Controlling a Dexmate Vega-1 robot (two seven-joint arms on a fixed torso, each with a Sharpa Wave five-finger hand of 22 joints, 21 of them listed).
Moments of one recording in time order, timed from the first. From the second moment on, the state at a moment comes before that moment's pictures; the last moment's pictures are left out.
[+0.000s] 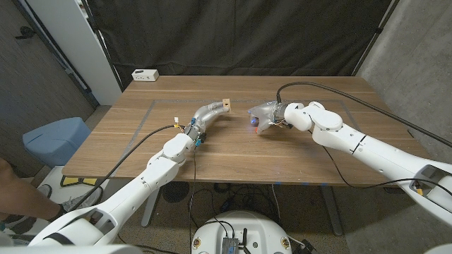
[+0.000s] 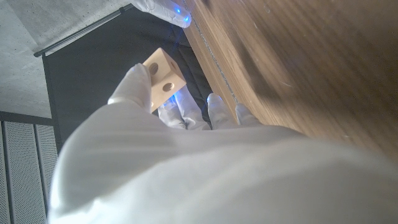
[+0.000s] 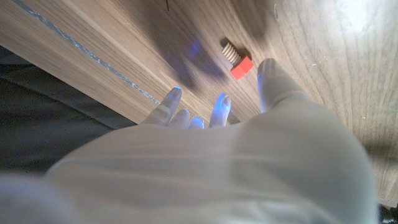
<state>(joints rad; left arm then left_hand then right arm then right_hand) 0.80 0.45 0.54 -1.30 -0.41 -0.29 0.04 0.90 0.05 0.30 -0.14 0.27 0.68 -0.15 0.45 0.23 0.62 -0.21 0.40 0.60 0.32 -0.04 0.22 0.21 0.06 0.12 0.19 0.17 -0.51 -0.74 -0.86 -1.71 -0.77 -0.12 0.44 0.88 -0.16 0.47 -0.17 0.19 0.40 -0.06 0.59 0.43 0.11 -0.05 0.19 0.21 0.10 -0.04 0.21 0.23 0.41 -0.04 0.18 0.17</state>
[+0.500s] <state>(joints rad) 0.80 0.45 0.54 -1.30 -0.41 -0.28 0.04 0.90 0.05 0.30 -0.15 0.27 0.69 -0.14 0.45 0.23 0.63 -0.21 0.39 0.60 0.32 -0.04 0.22 0.21 0.06 0.12 0.19 0.17 -0.51 -0.74 -0.86 -1.68 -0.78 -0.11 0.41 0.89 -0.16 0.48 -0.17 0.19 0.43 -0.05 0.61 0.42 0.14 -0.06 0.20 0.21 0.11 -0.04 0.21 0.23 0.41 -0.04 0.19 0.17</state>
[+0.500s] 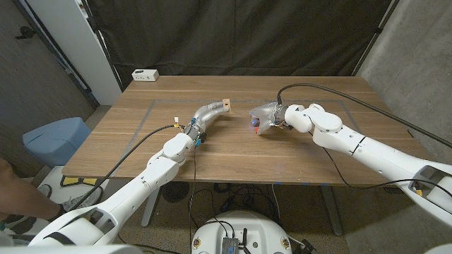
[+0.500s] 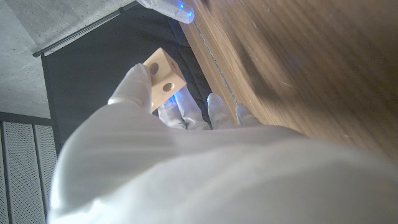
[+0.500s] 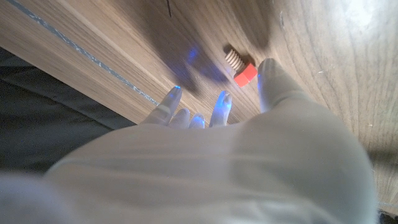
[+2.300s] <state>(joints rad) 0.78 0.44 0.54 -1.27 -0.42 -0.29 0.02 0.89 0.06 0.31 -0.14 0.27 0.69 -0.14 0.45 0.23 0.63 -0.21 0.38 0.61 0.32 -0.04 0.22 0.21 0.06 0.12 0.19 0.17 -0.53 -0.72 -0.88 -1.68 -0.80 -0.18 0.38 0.93 -0.15 0.49 -0.17 0.19 0.57 -0.05 0.71 0.44 0.25 -0.05 0.22 0.20 0.19 -0.04 0.22 0.22 0.47 -0.04 0.20 0.17</state>
